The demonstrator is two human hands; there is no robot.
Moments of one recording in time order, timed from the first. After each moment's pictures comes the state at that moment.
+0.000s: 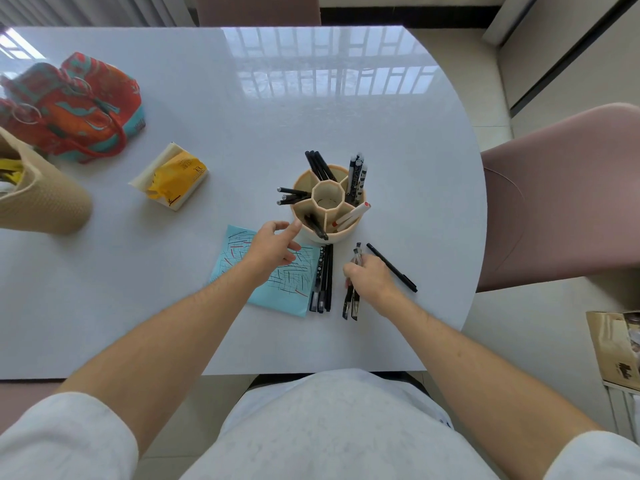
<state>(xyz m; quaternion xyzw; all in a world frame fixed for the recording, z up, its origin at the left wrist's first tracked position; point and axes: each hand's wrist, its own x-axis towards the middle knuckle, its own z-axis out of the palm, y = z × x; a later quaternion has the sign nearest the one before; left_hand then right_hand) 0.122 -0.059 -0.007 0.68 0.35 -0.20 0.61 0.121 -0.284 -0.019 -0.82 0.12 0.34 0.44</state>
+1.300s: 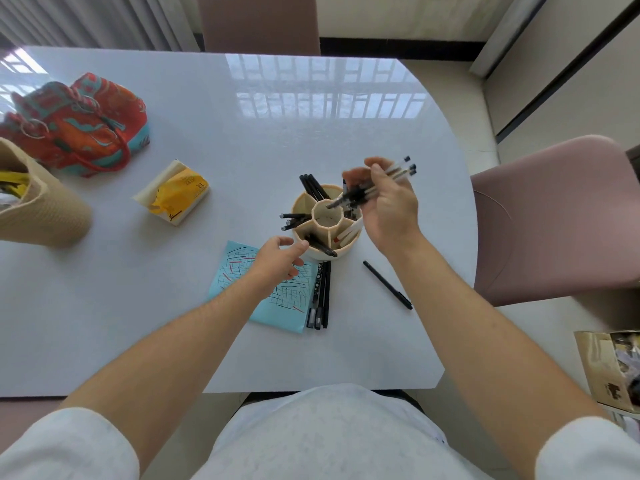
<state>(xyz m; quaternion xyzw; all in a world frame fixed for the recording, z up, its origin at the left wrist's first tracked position) 0.126 -0.065 -0.002 0.67 0.34 -0.20 0.62 0.225 -0.250 0.103 -0.47 0.09 0.14 0.86</state>
